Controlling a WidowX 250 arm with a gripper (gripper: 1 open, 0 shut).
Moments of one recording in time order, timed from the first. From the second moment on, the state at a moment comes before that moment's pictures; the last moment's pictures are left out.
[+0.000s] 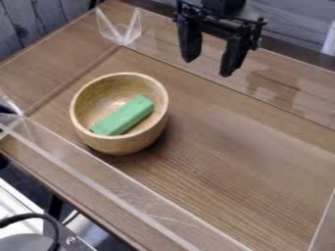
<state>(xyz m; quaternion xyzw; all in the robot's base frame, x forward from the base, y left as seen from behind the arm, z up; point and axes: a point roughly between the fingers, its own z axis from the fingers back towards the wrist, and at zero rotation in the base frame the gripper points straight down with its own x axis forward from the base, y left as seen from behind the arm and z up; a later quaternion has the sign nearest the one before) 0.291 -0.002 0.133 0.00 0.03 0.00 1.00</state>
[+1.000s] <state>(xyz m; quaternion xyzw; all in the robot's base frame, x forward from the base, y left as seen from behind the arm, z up) 0.221 0.091 0.080 -0.02 0.01 0.06 1.00</state>
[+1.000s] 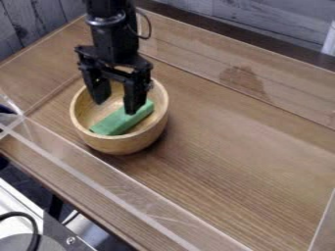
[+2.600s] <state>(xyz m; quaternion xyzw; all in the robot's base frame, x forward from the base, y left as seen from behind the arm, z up) 0.246 0.070 0.065 0.03 0.00 0.05 1.00</state>
